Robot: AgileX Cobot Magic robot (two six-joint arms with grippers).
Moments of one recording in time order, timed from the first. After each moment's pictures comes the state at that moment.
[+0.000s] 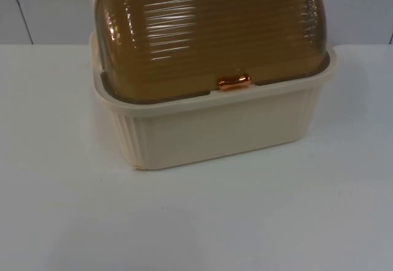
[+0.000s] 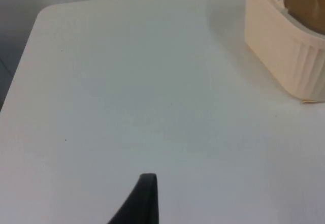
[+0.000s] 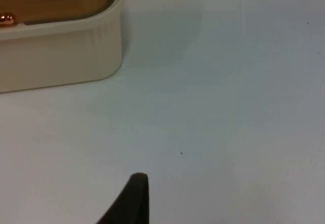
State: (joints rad) right arm 0.05 0.00 -0.52 0.03 1.09 -0.06; left arm 0.03 0.00 -0.50 -0.04 1.09 0.11
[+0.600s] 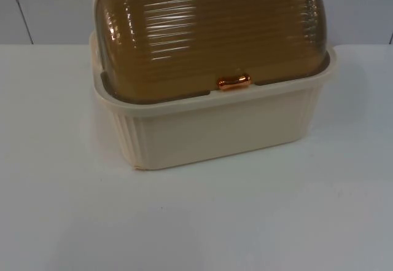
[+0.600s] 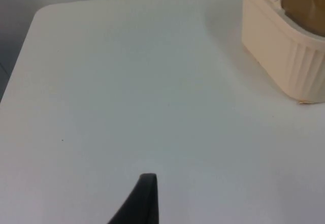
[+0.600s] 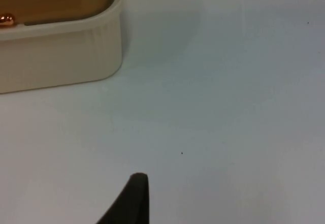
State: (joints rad) right arm 0.05 0.00 -0.52 0.03 1.09 -0.05; left arm 0.03 0.00 -0.50 -0.05 1.09 0.11
